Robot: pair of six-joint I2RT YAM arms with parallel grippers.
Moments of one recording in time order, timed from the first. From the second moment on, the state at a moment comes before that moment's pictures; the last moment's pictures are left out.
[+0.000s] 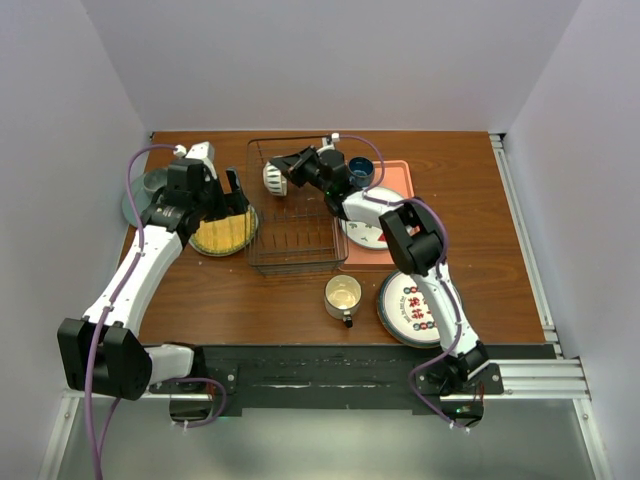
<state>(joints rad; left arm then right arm) -0.16 1.26 1.08 -0.49 0.01 -0.36 0.58 2.48 1.83 0.61 -0.21 1.39</state>
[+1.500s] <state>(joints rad) -0.16 1.26 1.07 -0.49 0.04 -0.37 0.56 2.44 1.88 0.30 -0.10 1.25</state>
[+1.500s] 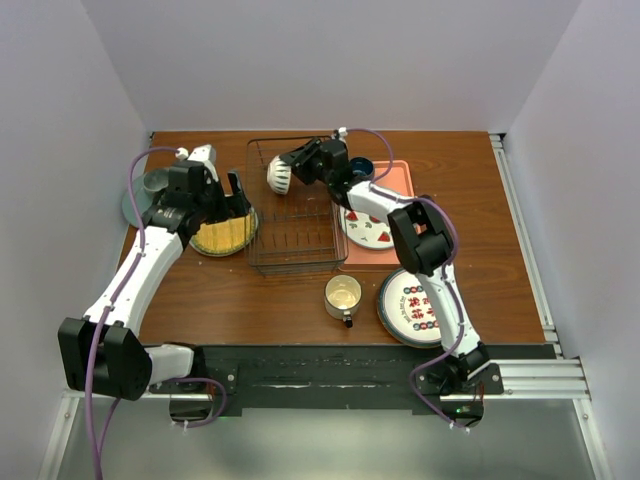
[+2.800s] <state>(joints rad) -0.16 1.26 1.03 -0.45 0.07 -0.38 0.58 2.33 1.99 -0.27 0.26 0.88</state>
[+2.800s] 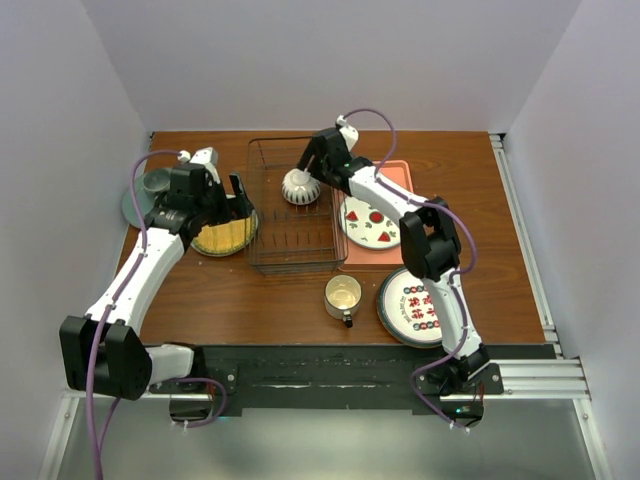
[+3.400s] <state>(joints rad) -0.16 1.27 1.03 -0.43 0.08 -0.38 0.59 2.33 1.98 -0.34 0.20 0.69</state>
